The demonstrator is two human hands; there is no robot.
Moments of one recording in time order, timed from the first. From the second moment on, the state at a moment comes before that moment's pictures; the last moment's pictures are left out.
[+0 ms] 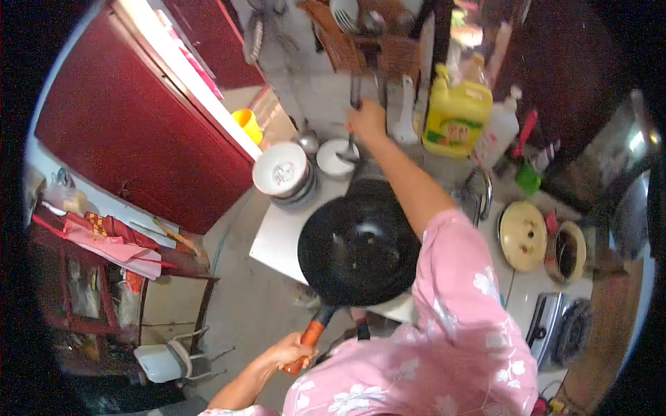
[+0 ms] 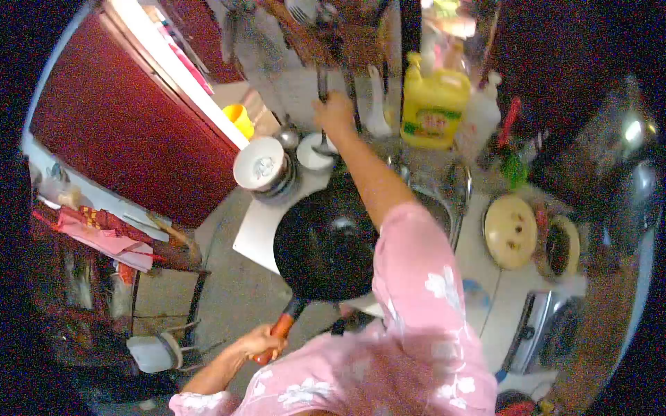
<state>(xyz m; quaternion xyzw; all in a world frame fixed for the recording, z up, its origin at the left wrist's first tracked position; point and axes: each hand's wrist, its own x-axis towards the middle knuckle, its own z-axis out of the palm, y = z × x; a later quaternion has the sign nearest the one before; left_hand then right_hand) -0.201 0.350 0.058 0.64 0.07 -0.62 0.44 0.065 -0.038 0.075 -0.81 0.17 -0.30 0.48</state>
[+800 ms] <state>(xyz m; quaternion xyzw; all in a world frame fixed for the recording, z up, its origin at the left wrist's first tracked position) -0.173 0.303 0.069 0.67 0.09 -0.62 0.40 -0.308 -0.091 -0.117 -0.79 0.29 0.00 0.54</state>
